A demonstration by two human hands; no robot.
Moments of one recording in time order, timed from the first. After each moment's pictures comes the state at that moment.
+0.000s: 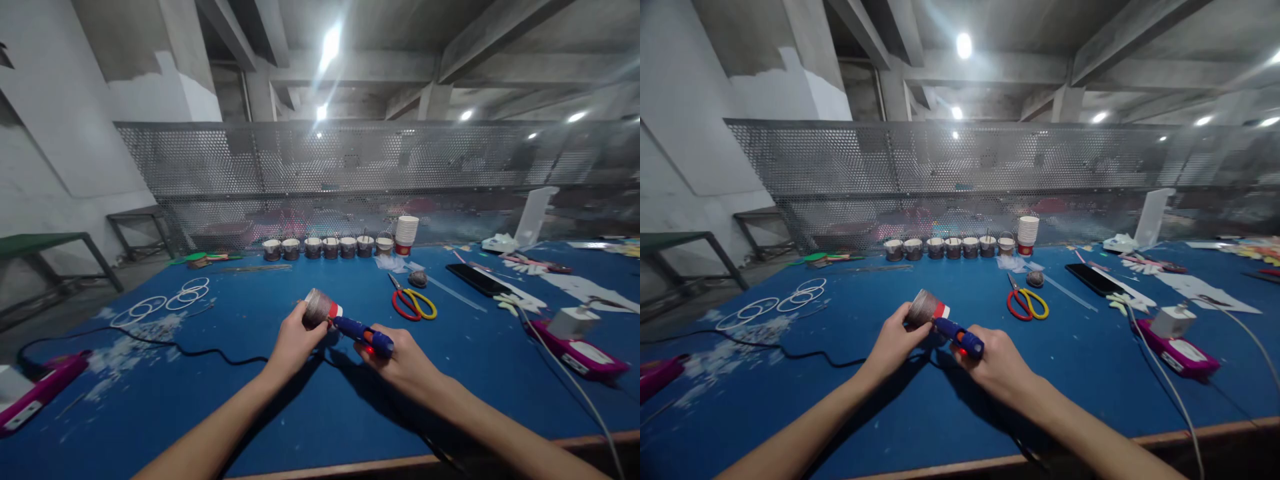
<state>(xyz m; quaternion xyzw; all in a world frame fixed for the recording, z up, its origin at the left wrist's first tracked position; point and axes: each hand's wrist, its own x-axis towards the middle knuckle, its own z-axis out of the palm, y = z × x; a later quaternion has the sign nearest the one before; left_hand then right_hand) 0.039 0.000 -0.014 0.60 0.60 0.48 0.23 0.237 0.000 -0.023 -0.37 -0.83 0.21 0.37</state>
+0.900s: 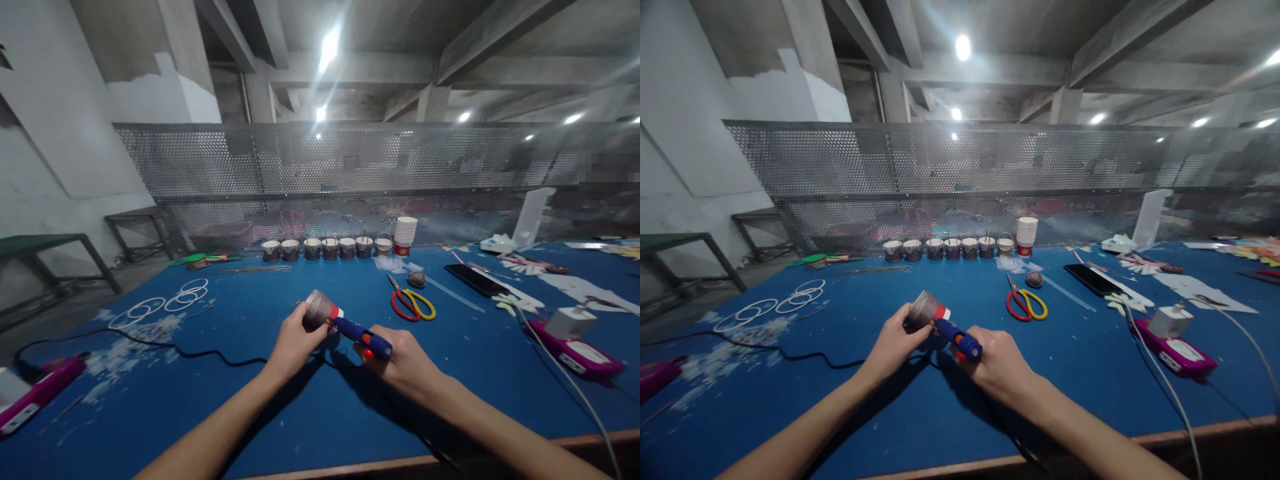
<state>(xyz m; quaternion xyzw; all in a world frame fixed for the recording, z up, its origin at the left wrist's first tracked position) 0.040 -0.002 -0.012 0.61 0.59 0.48 0.22 0.242 0.001 -0.023 -0.35 -0.86 0.11 0.34</state>
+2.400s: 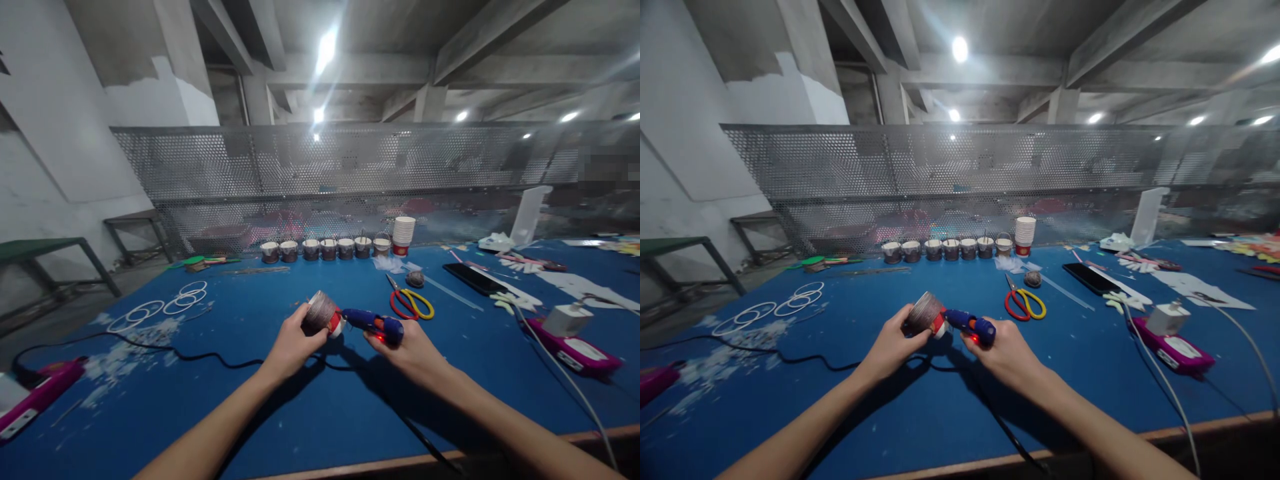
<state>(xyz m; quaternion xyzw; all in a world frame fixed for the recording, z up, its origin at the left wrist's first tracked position) 0.034 0.000 -0.019 0.67 0.54 0.45 0.24 0.250 0.009 -0.016 -0.40 -0.77 0.28 0.42</state>
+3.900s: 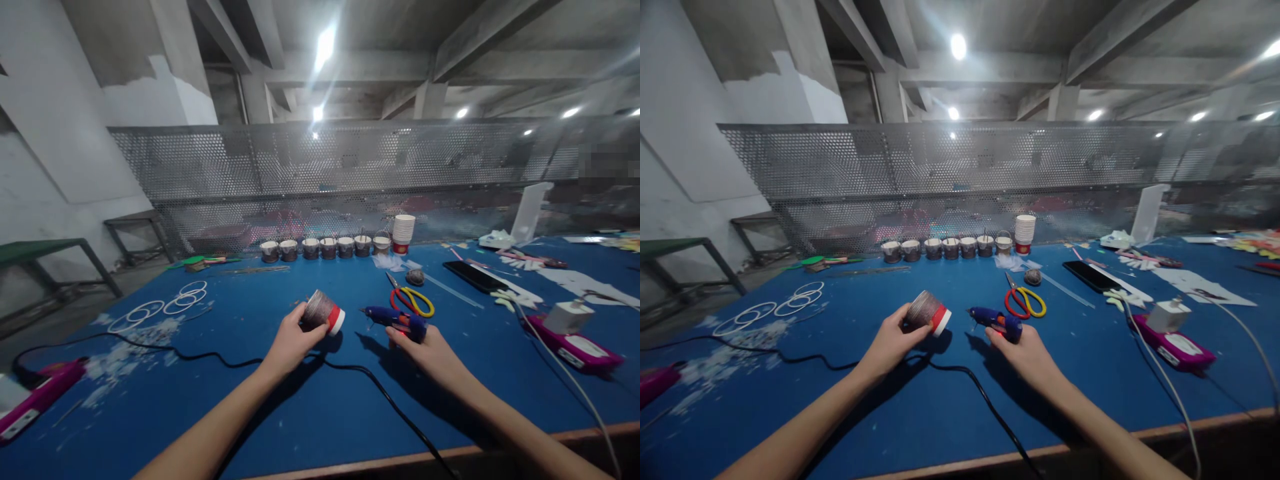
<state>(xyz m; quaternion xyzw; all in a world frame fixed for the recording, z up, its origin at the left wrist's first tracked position) 0.034 0.000 -0.014 0.63 0.56 0.46 0.28 0.276 0.008 -0.029 -0.47 -0.68 0.36 0.44</state>
